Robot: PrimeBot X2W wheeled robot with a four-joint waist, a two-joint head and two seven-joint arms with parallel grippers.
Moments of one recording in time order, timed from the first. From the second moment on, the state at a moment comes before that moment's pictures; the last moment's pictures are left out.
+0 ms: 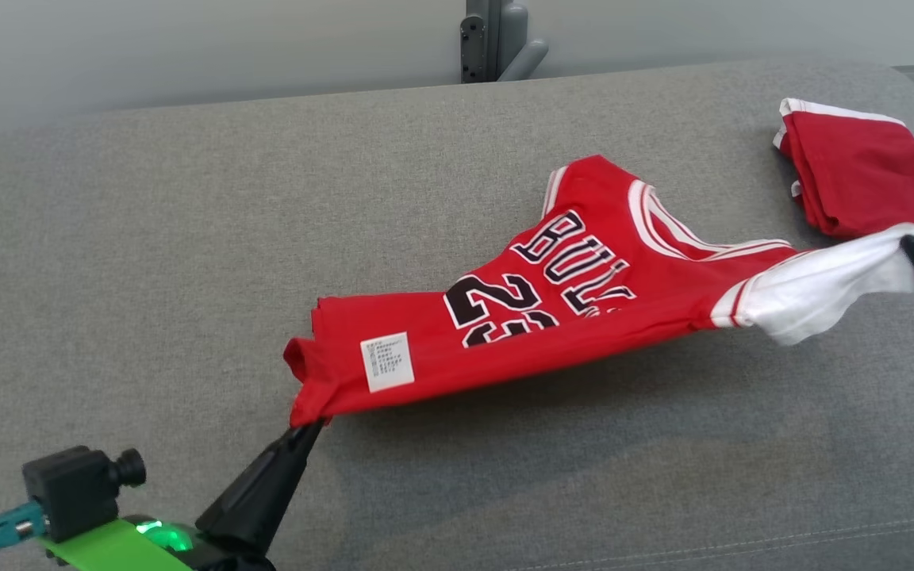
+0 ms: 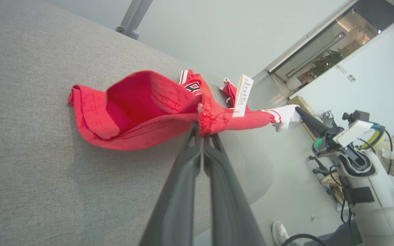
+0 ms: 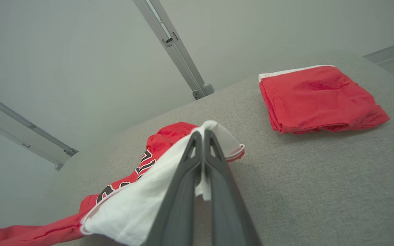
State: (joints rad) left arm 0.23 0.20 -0.13 -0.53 -0.94 -0.10 0.46; right arm -0.11 -0.35 -0.21 -0.13 0.85 0.13 0.42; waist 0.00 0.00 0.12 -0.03
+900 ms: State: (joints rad) left arm -1.35 0.18 -0.11 0.36 -0.76 0.04 0.33; right arm -1.47 -0.12 -0.24 0.34 0.48 0.13 0.18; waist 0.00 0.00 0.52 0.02
